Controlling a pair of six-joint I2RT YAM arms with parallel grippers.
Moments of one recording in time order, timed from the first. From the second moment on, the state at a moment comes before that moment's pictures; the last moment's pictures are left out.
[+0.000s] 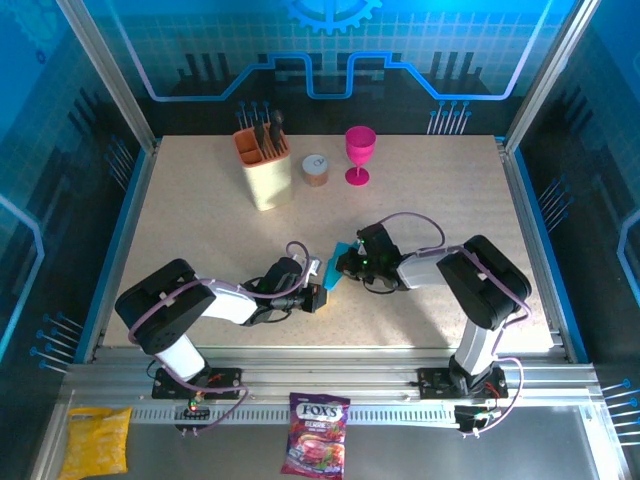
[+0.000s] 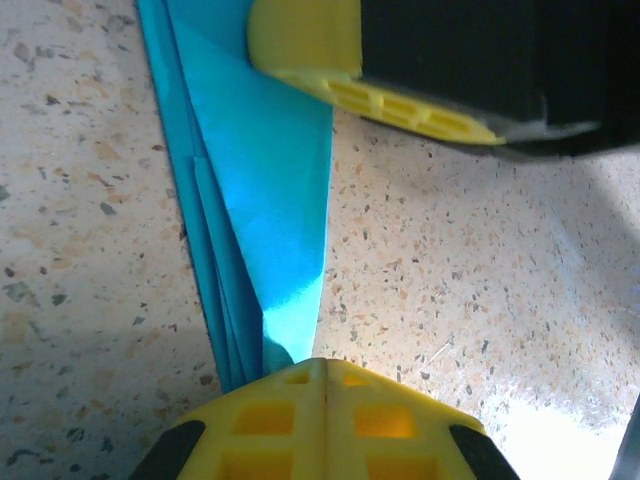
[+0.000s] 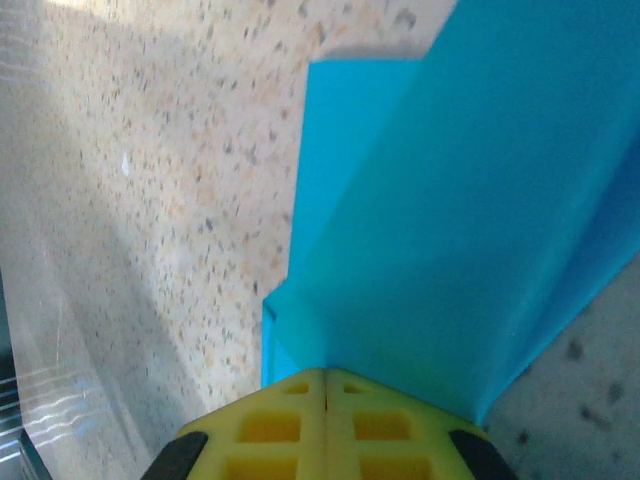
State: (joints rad) left arm -0.74 1.65 0.45 0.49 0.26 -0.64; right arm 0.58 1.79 0.72 0.27 -0.29 0.95
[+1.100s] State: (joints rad) left arm -0.74 1.67 0.45 0.53 0.28 -0.64; right arm 0.28 1.96 0.95 0.16 -0.51 0.89
